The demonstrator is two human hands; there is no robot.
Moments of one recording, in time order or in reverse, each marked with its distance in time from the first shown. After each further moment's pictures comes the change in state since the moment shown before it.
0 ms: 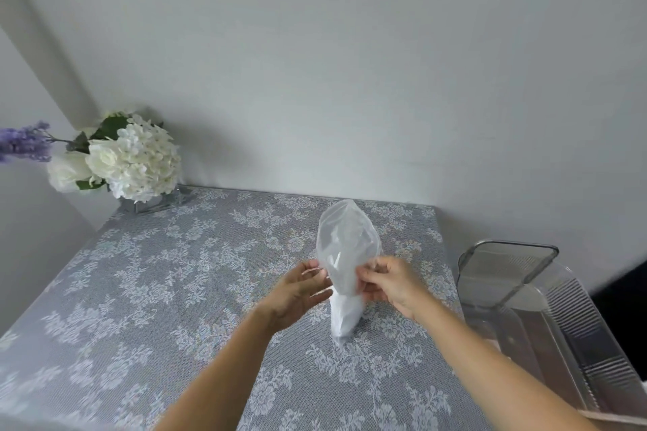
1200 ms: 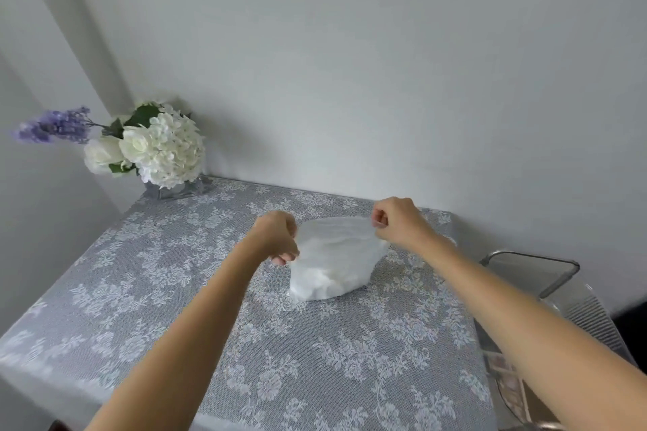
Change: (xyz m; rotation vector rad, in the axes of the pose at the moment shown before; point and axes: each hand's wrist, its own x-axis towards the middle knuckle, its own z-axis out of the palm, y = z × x) left_hand -0.028 0.108 0.014 1.306 0.508 -0.047; right_hand 0.024 -0.102 0.010 -1.150 0.095 -0.446
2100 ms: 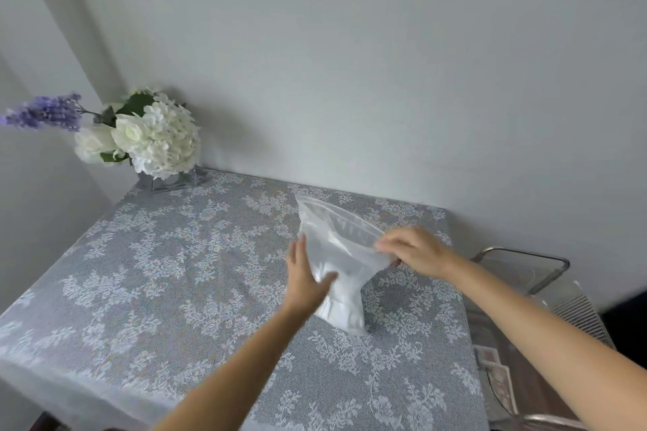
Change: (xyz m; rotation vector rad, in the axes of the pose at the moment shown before) left_hand -0.013 -0.030 0.137 -0.548 0.173 0.133; right_hand -0.051 0.019 -0.002 0.180 -0.252 -0.046
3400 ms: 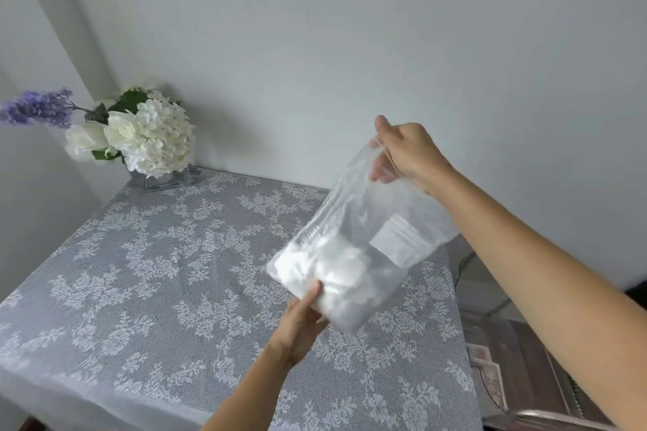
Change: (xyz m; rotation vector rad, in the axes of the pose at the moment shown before) left_hand -0.032 -0.038 0.009 -0.988 -0.308 -0.328; right_hand 0.044 -0.096 -0.087 0.492 0.478 0.045
